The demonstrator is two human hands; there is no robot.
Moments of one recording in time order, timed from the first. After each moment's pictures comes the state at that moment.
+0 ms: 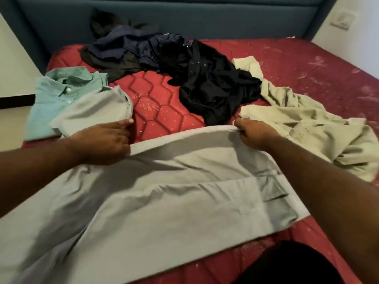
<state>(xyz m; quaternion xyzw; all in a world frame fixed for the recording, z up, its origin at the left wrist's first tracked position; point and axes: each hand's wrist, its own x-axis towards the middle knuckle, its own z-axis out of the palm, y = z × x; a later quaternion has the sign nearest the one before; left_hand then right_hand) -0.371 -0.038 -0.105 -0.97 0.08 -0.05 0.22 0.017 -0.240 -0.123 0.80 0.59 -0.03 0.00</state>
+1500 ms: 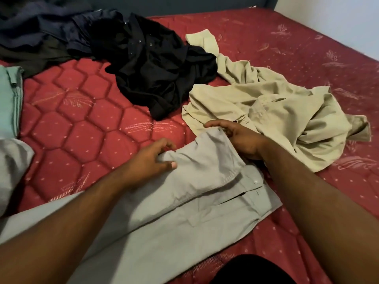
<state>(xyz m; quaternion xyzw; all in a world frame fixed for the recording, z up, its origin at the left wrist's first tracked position) -0.160 -0.178 -0.185 -0.83 -0.21 -0.07 -0.51 0.080 -0.326 -0.162 0.68 0.37 -0.47 -0.41</state>
